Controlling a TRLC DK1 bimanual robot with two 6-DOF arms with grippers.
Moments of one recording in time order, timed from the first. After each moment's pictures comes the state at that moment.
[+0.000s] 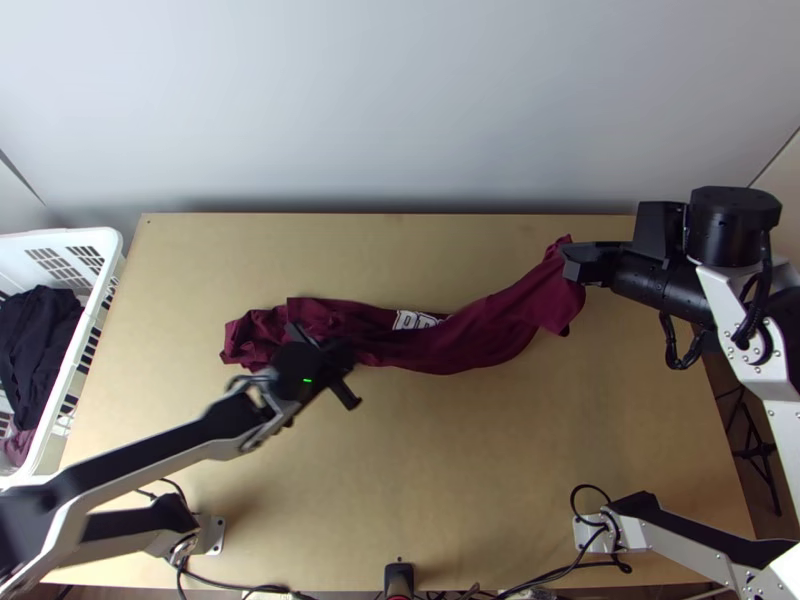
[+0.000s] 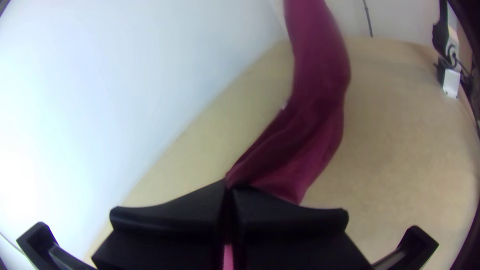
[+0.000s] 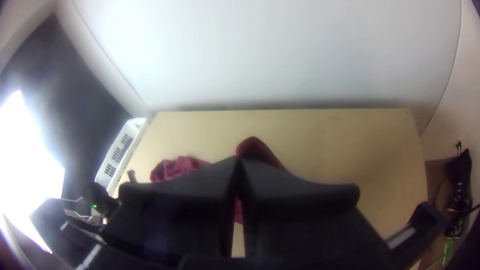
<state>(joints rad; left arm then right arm) -0.80 1.30 0.71 0.20 -0.26 0.42 0.32 1.22 1.63 -0.94 -0.23 0.32</state>
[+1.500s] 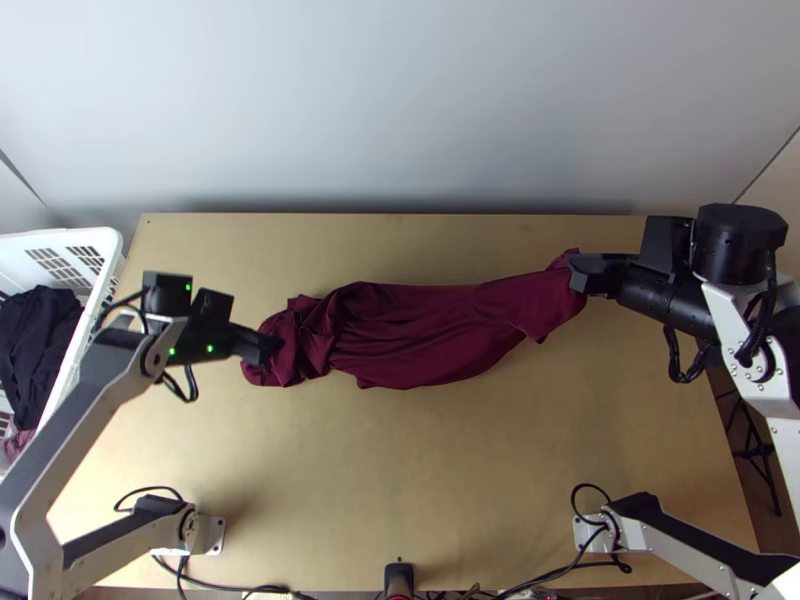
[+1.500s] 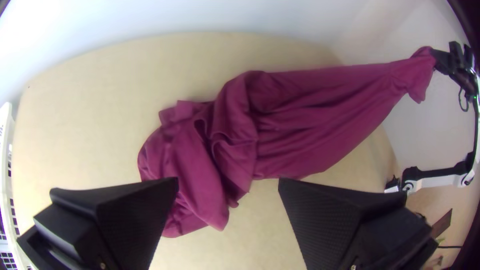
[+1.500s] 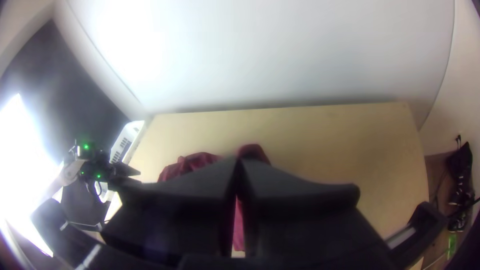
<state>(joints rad) -0.14 1.18 0.98 -0.69 0.38 0.05 0.30 1.16 1.54 -0.91 -0.23 0.33</state>
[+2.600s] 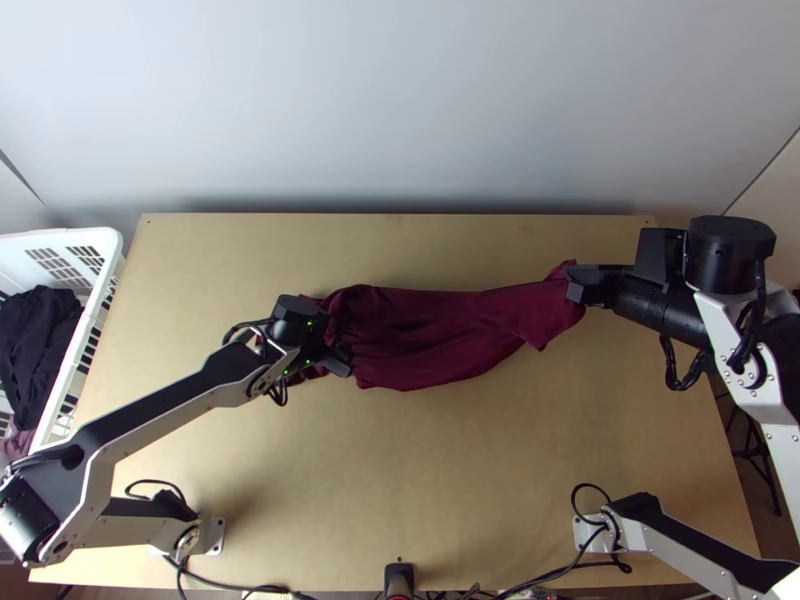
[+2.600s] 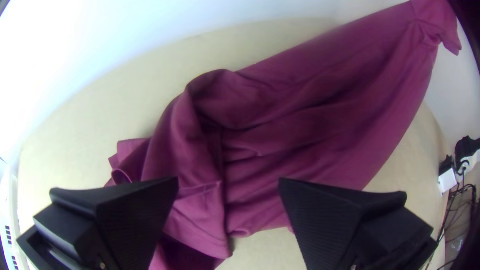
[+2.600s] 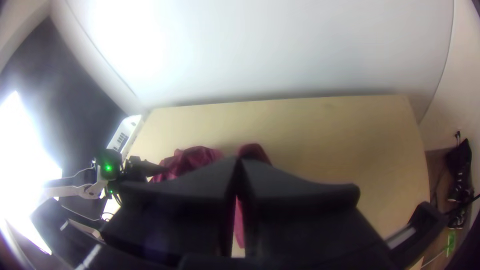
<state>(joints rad) -0.59 1.47 0.91 -0.20 -0.07 -0.06 0.30 1.13 1.48 -0.90 -0.23 0.33</state>
